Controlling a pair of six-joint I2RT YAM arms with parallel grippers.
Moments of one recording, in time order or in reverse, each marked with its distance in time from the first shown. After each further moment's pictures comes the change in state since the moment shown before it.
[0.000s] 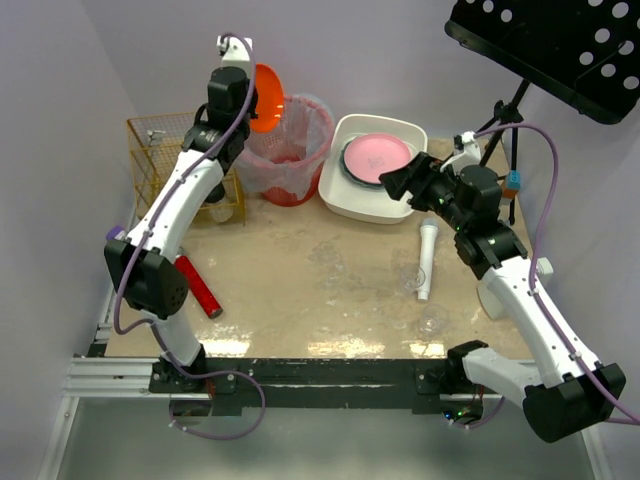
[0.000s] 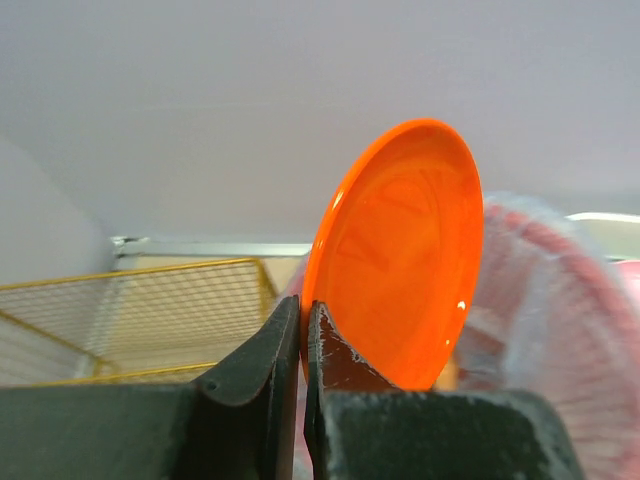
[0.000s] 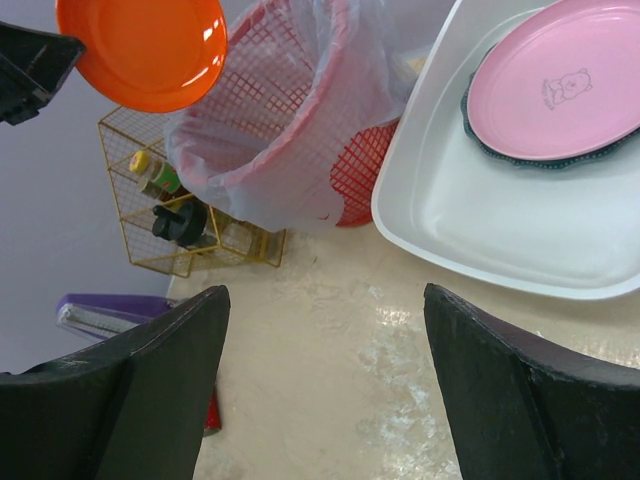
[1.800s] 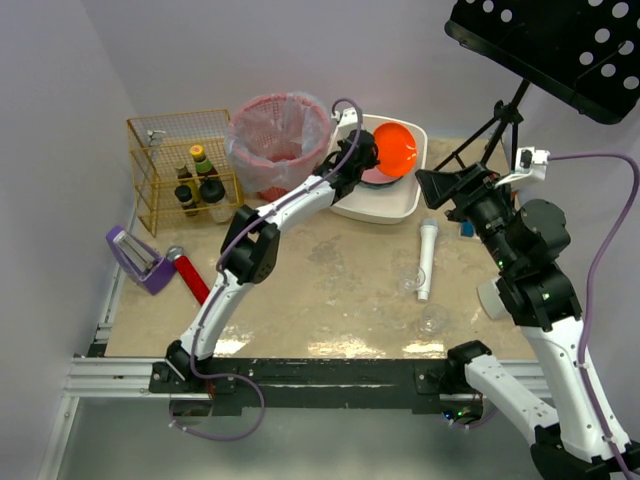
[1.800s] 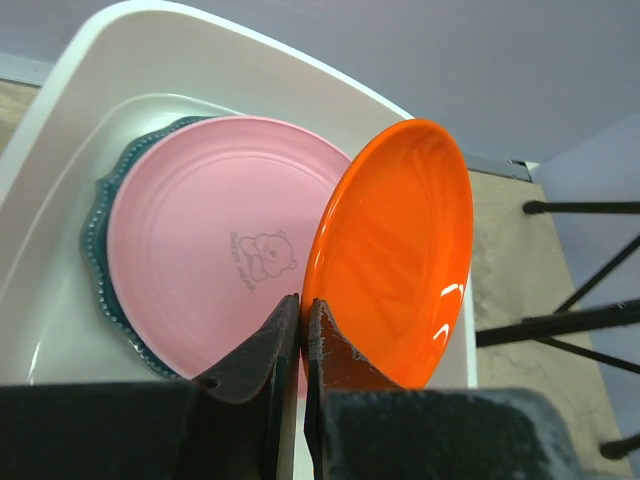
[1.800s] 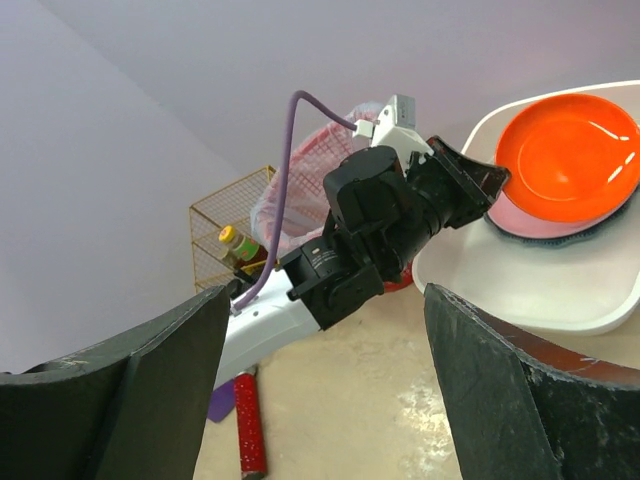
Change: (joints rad) left arm -0.351 0.712 0.389 0.207 0.118 -0.698; right arm 0.000 -0.290 0.099 -0.137 0.106 0.030
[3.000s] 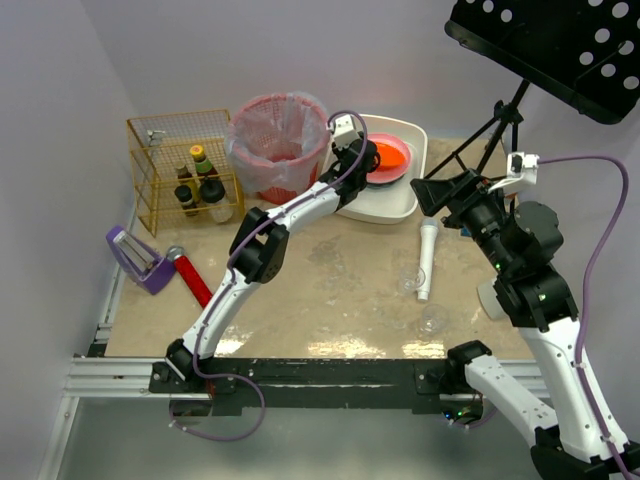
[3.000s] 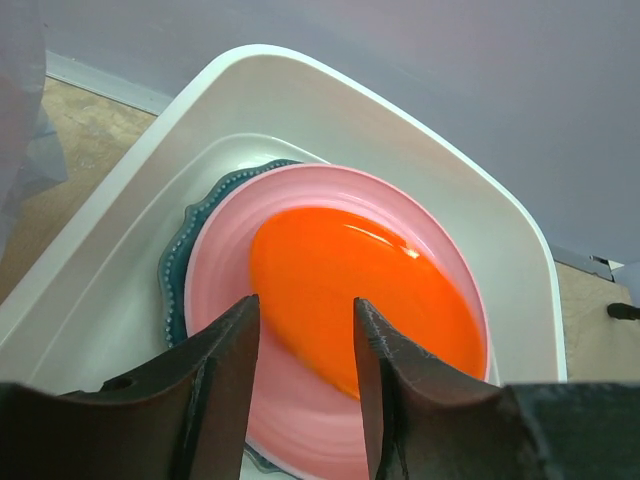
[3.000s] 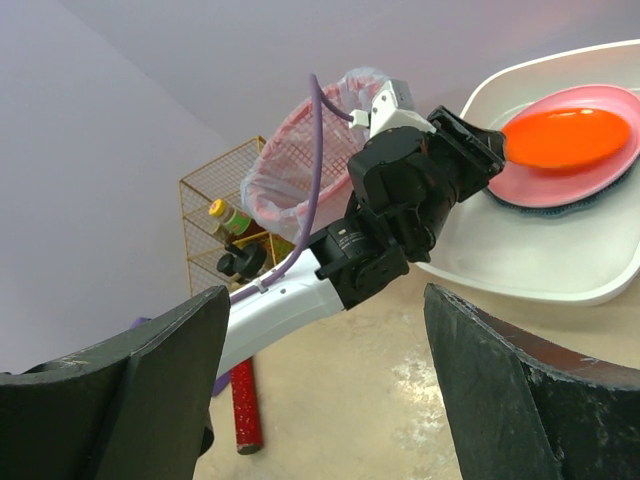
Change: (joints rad) left arm -0.009 0.116 0.047 0.086 -0.271 -0.027; right arm 0.000 -0.014 -0.043 -0.029 -0.031 0.001
